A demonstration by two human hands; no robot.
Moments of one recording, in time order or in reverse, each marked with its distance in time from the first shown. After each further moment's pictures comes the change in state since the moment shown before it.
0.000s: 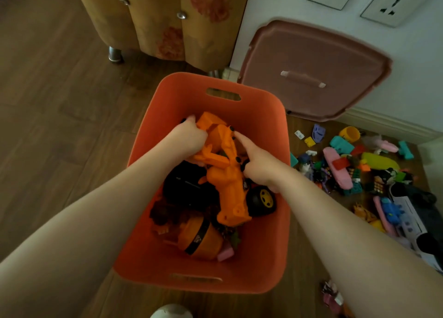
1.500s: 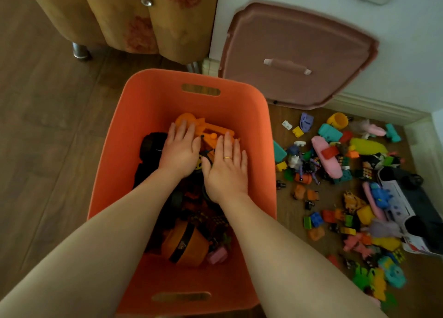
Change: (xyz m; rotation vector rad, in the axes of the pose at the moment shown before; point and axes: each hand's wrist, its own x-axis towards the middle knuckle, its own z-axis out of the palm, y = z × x) left_hand 0.043 -0.046 0.052 0.484 0.081 0.302; right_hand 0.032 0.017 0.068 -0.414 0.406 0.002
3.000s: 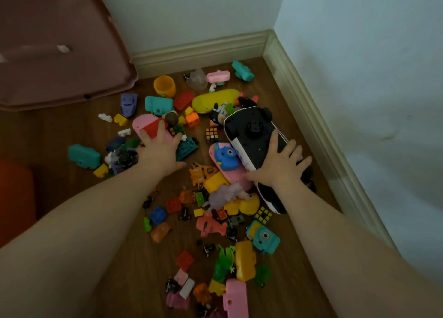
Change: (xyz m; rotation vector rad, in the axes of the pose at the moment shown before) left_hand 0.036 0.343 0.272 0.802 -0.280 0.161; right_hand -0.075 0.535 -0.059 0.095 -0.126 0.667
